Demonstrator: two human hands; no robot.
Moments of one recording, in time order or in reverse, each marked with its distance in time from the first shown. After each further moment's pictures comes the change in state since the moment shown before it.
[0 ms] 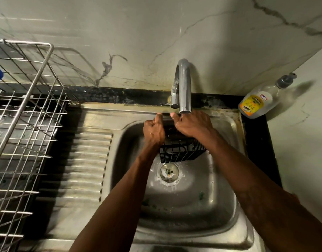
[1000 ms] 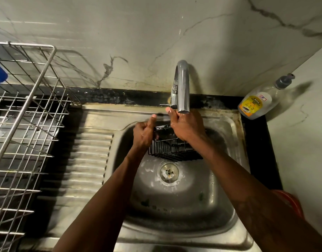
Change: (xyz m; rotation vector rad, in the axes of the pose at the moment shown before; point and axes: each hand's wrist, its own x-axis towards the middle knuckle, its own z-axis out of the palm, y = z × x) left_hand 0.007 -0.009 -0.037 -0.003 -0.192 0.243; right_hand -0.003 -0.016 0.021 0.485 0.356 0.018
